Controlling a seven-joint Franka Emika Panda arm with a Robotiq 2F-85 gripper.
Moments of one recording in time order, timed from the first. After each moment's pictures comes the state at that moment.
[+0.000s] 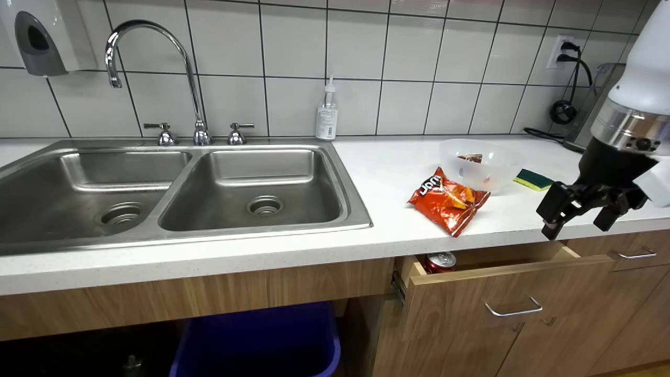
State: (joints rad) arm -0.12 -0.11 0.06 -2.78 -0.46 2.81 0.39
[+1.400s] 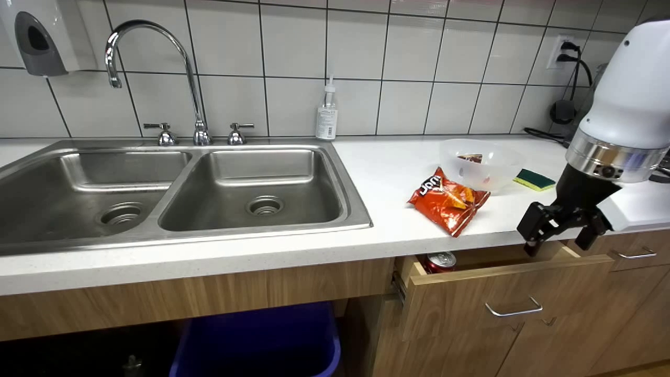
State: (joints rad) arm -0.12 0.05 0.05 -2.73 -0.57 2.88 0.55
